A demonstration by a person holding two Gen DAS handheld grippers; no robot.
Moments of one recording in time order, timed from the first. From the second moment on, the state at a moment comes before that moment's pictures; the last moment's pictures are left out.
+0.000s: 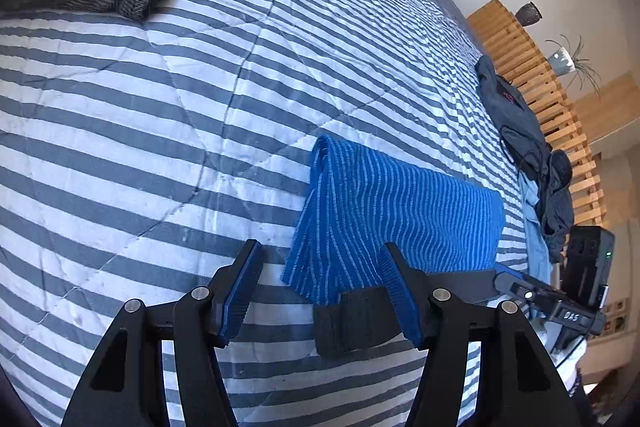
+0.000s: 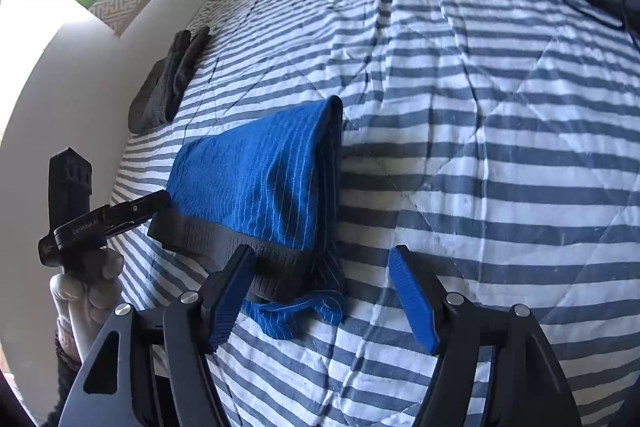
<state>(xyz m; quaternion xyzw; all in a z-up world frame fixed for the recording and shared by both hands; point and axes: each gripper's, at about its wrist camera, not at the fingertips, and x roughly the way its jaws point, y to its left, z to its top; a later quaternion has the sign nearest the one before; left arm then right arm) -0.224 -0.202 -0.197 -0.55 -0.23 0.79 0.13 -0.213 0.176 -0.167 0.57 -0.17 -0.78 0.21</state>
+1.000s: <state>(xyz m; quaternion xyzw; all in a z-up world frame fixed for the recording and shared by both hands) -0.222 -0.183 -0.161 -0.51 -0.17 0.84 0.12 -0.205 0.124 -0.135 0.54 -0.17 -0.79 0.25</state>
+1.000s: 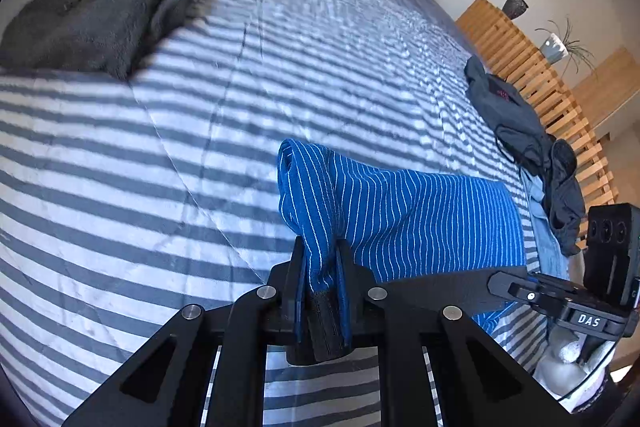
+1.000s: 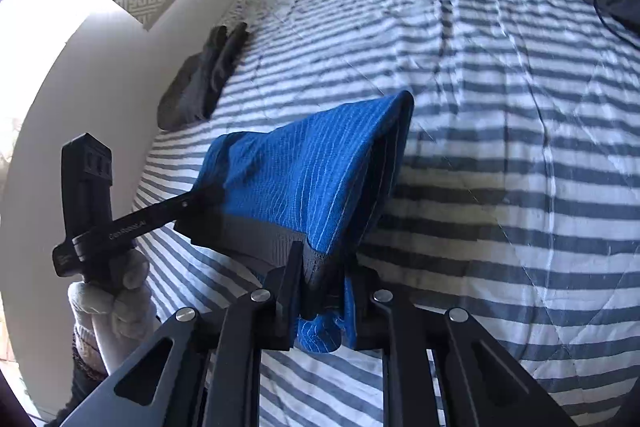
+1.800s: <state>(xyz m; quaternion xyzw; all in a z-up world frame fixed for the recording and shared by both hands) -0.348 -0.460 -0.070 -0.39 -0.18 0.90 -0.10 -0.375 -0.159 -0.073 0.43 -0.12 -0.82 0.35</state>
